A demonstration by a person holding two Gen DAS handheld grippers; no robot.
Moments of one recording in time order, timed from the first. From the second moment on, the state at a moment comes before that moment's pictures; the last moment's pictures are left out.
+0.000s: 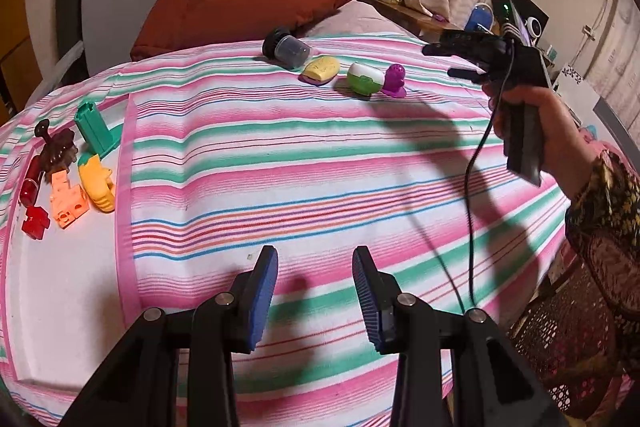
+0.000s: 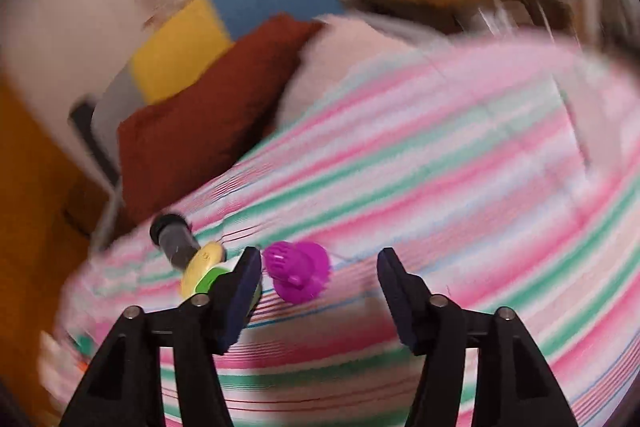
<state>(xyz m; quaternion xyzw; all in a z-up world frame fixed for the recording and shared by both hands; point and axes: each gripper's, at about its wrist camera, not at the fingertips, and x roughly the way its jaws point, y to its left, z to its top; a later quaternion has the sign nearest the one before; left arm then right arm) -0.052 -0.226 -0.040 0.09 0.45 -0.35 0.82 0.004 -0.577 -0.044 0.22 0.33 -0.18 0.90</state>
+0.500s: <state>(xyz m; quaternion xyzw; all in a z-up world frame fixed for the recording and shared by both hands) -0.036 -0.248 -0.047 0.09 0.46 -0.34 0.82 0.054 -0.571 -0.093 0.17 0.40 -0.13 0.89</state>
